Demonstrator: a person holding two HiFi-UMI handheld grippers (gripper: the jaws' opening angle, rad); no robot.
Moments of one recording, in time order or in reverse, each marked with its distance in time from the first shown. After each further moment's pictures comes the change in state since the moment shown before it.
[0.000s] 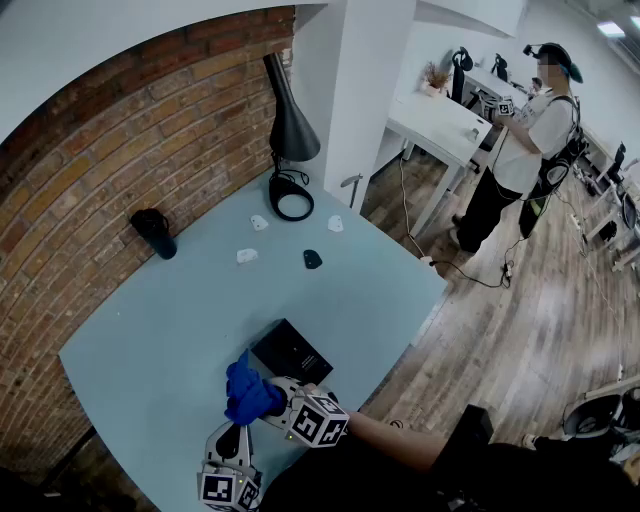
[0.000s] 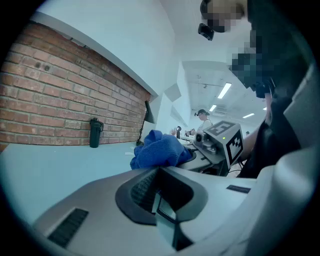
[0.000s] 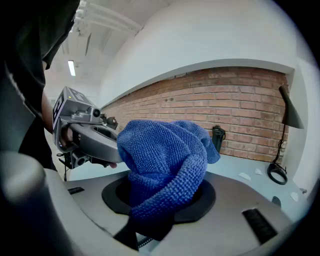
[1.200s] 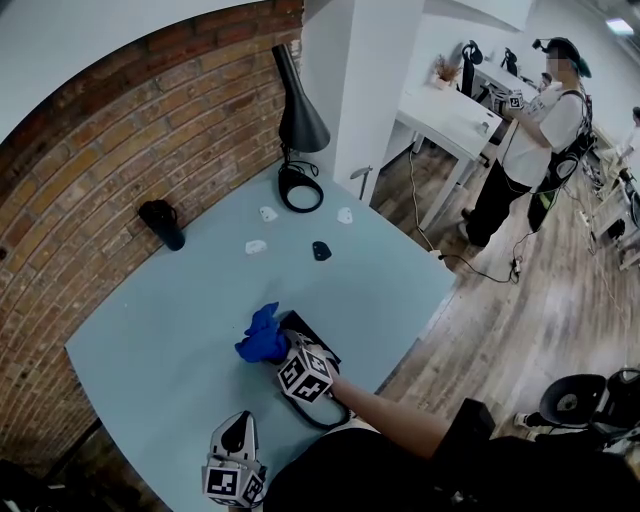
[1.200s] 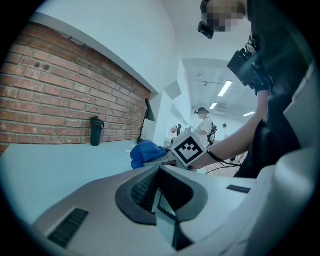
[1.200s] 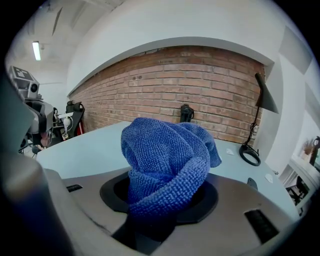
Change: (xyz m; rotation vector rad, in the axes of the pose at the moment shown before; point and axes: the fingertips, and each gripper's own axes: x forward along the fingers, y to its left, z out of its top) left arm -0.002 0.002 -0.005 -0.006 0.018 0.012; right arm 0.029 -0.112 -0.058 0.101 0.200 -0.300
